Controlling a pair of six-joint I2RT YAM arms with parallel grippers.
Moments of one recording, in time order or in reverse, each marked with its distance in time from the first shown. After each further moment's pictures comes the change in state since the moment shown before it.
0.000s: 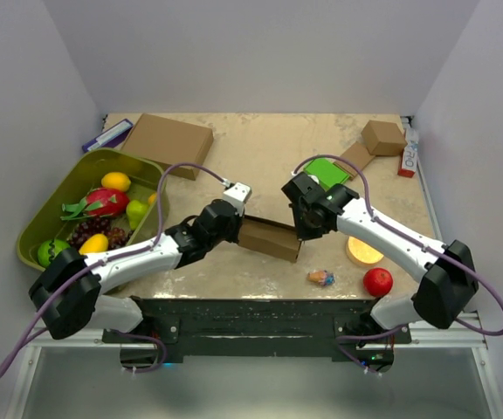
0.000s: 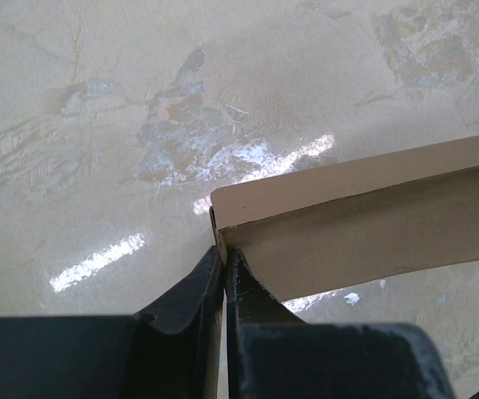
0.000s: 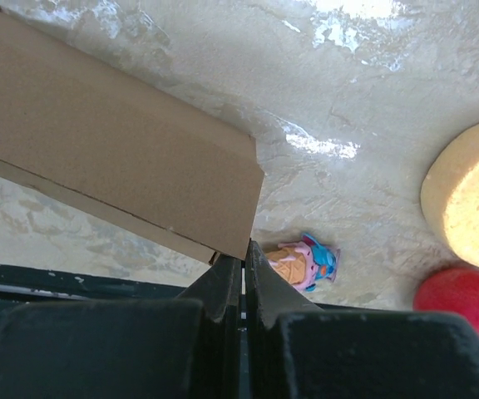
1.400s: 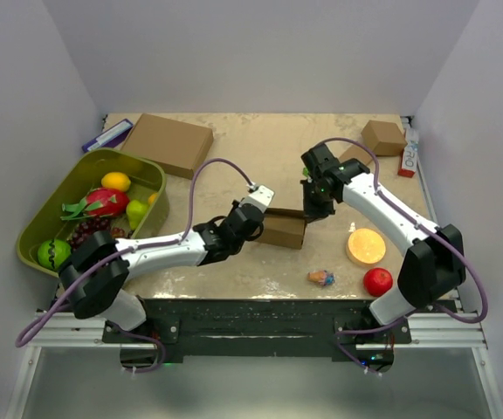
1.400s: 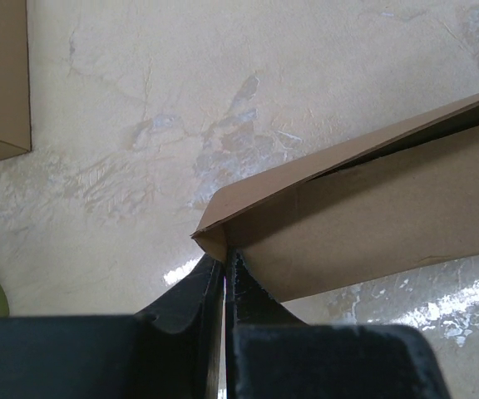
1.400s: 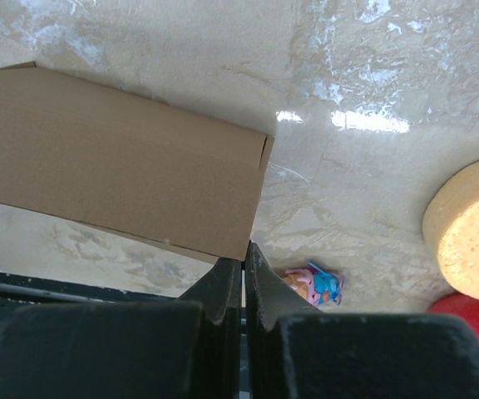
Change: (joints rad) left arm -0.129 0.189 0.146 -0.043 -0.328 0.145; right arm -0.235 0.134 0.146 -0.015 -0.196 -0.070
